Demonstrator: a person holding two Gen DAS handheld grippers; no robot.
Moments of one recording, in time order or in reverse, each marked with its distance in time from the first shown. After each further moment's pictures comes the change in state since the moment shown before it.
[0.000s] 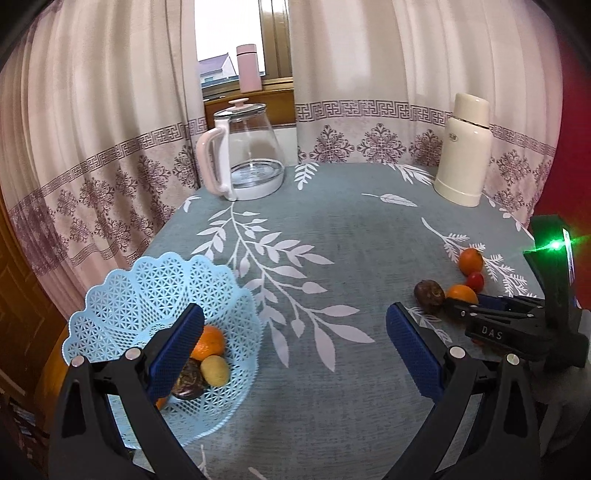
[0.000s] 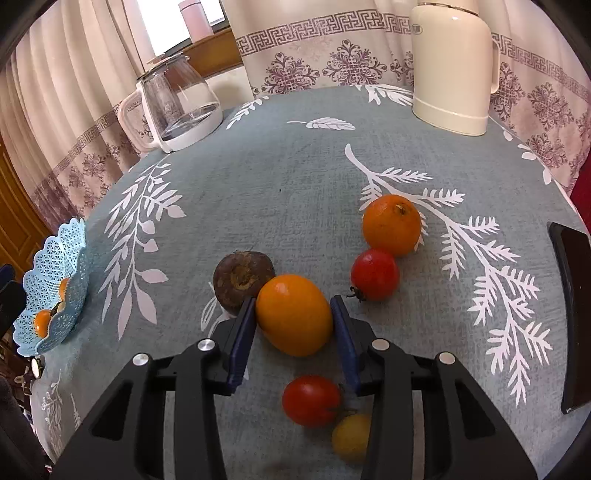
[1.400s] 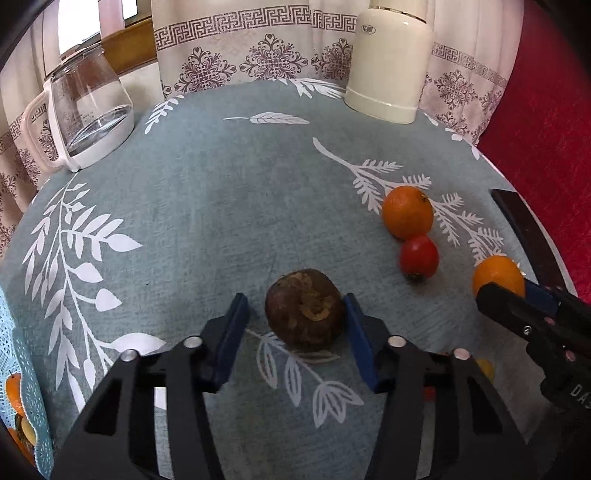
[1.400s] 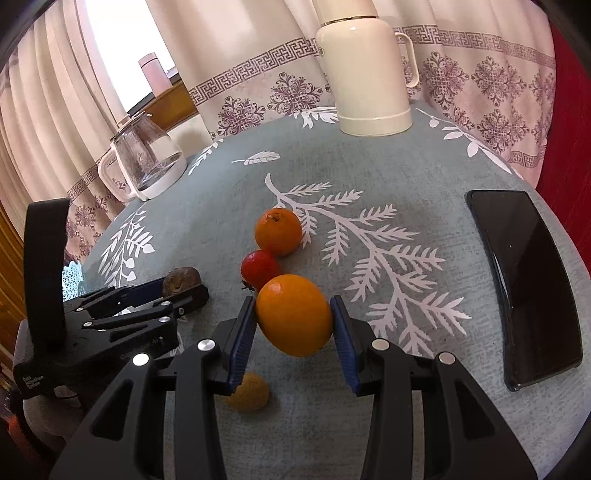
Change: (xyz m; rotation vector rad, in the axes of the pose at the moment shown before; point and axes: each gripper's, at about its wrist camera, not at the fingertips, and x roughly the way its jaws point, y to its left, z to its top) left arm 0.129 -0.128 0.000 0.147 0.258 -0.305; right arm -0.045 -0.074 -0.021 0.149 -0.121 -0.008
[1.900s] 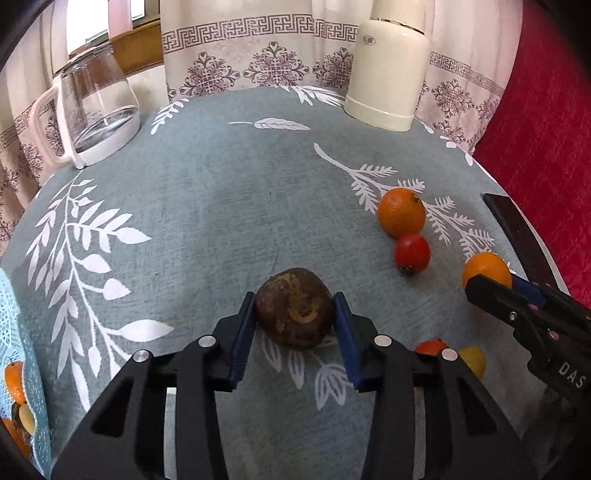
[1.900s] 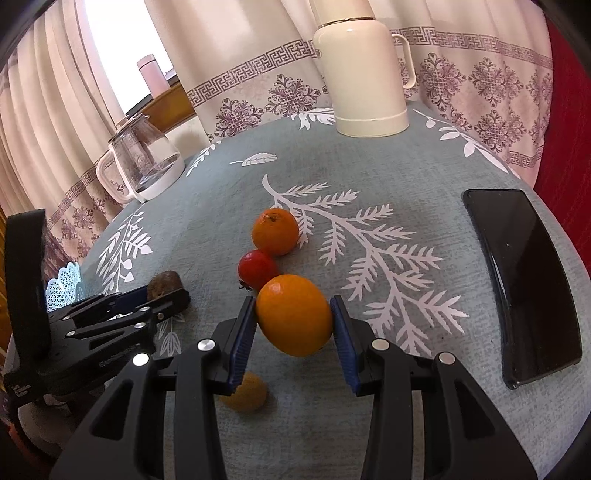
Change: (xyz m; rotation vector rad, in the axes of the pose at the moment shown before) left arm -0.016 0.007 -0.008 -0.026 -0.031 0.008; right arm -0.002 -0.001 -0.002 0.002 -0.012 -0.010
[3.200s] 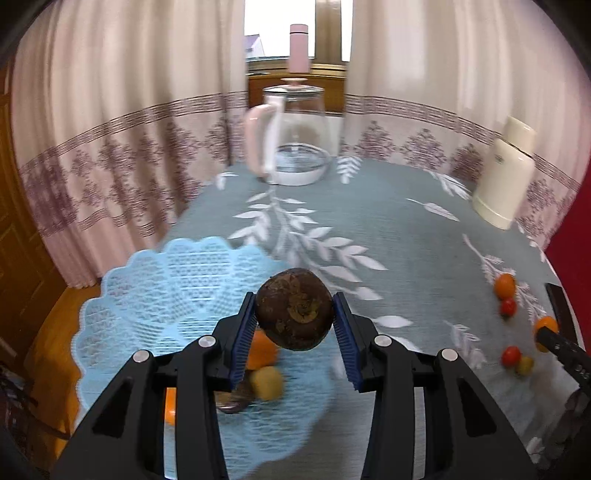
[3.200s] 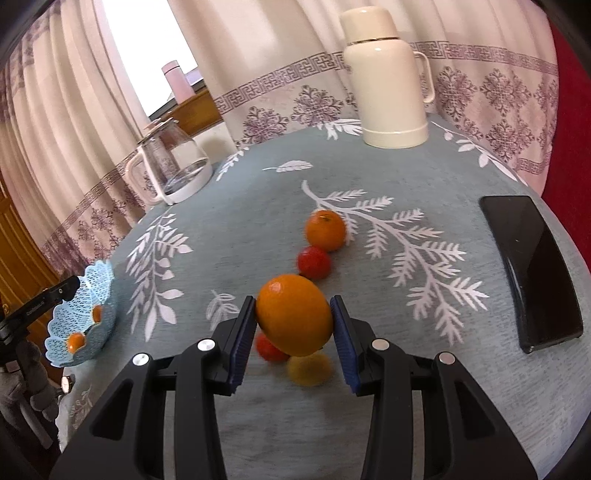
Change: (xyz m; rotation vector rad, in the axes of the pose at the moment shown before) left arm -0.143 0.159 -0.041 -0.296 -0.188 0.335; right arm -0.028 0.037 -0.009 -0.016 -0.029 0.057
